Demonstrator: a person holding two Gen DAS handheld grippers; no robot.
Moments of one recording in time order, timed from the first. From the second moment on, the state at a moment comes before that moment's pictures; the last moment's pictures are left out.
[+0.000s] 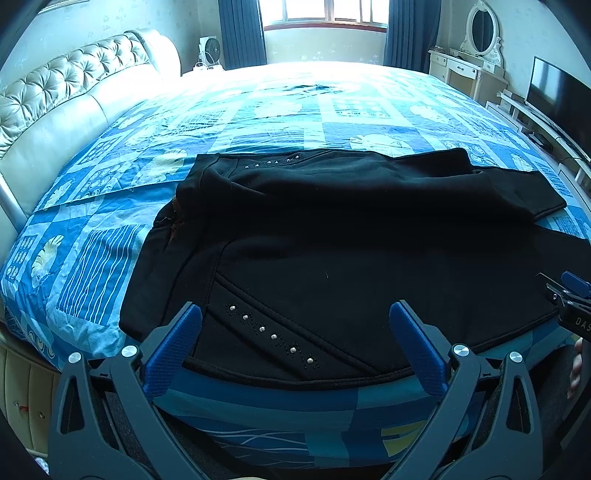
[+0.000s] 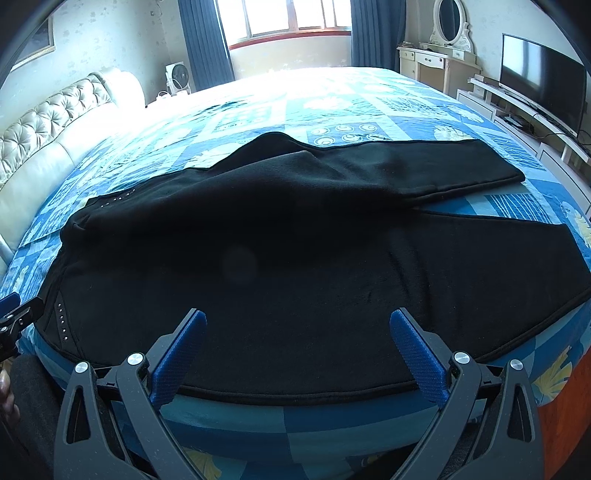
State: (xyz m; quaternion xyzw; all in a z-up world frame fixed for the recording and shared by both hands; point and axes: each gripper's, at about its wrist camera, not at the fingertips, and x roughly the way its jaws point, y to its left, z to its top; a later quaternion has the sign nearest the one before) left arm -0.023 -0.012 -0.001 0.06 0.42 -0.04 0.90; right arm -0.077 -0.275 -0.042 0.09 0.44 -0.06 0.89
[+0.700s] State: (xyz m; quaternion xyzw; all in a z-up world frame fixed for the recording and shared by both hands) left arm 0.214 0.190 -0.036 -0.15 0.54 -0.15 0.82; right arm 0.004 -0.266 -0.022 0.13 0.43 0.06 0.89
